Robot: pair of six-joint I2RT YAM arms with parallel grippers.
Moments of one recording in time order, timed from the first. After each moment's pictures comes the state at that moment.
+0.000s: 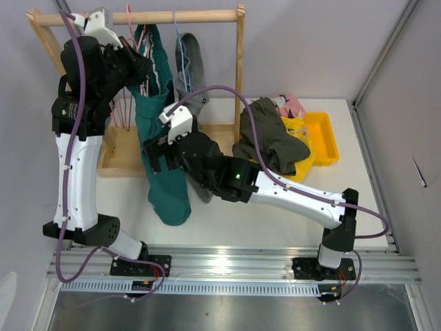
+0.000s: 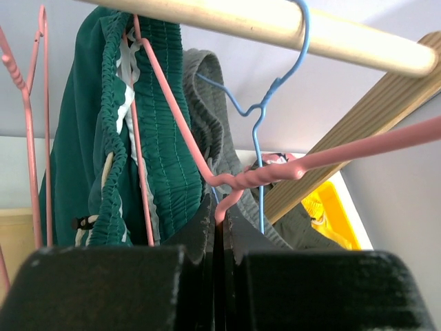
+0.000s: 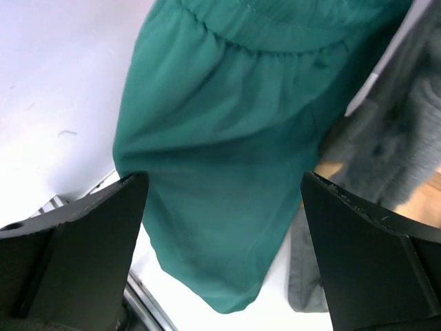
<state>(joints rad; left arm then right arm) -0.20 1.53 2.27 -0.85 0.06 -0.37 1.28 1.76 1.92 -0.25 0.51 0.18</state>
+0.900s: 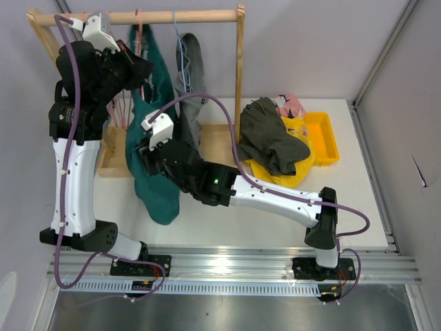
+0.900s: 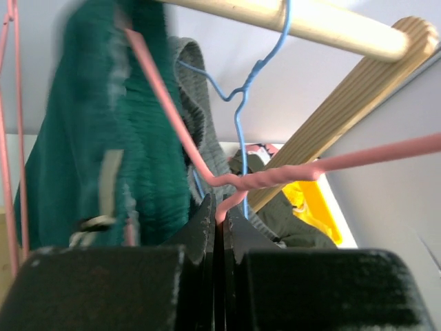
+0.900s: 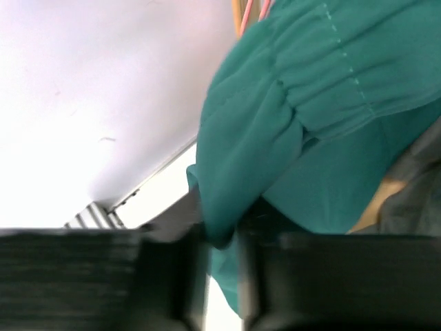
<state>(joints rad) -0.17 1.46 2.17 -0.80 0.16 -0.41 1.31 1.91 2.01 -0.14 0.46 0.22</state>
